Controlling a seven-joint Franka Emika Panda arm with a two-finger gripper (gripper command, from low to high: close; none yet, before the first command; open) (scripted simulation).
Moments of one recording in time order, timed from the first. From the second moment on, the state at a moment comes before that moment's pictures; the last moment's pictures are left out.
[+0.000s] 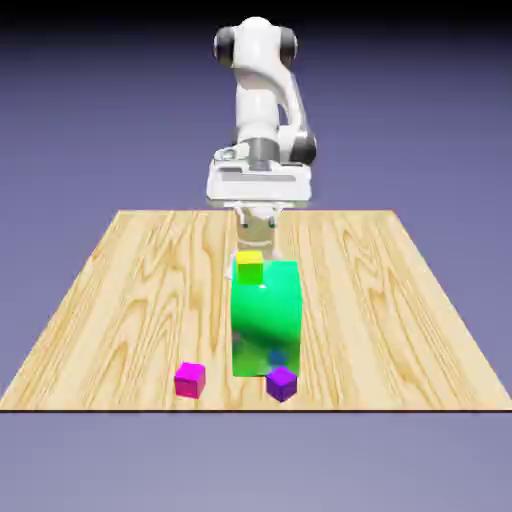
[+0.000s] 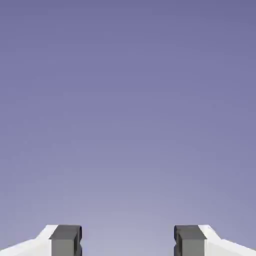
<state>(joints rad) 0.00 -0.53 -0.01 -2.78 0.04 3.00 0.77</state>
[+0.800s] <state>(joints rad) -0.16 0.34 -0.29 -2.25 0.85 2.28 1.35</state>
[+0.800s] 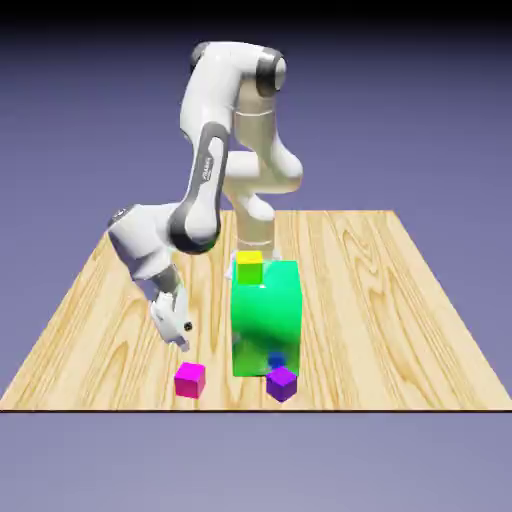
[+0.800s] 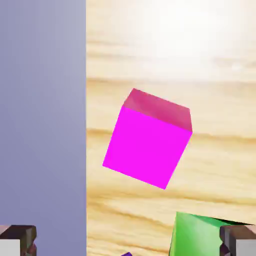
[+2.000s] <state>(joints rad) -0.12 -0.10 -0.01 -2.08 0.13 1.40 1.00</state>
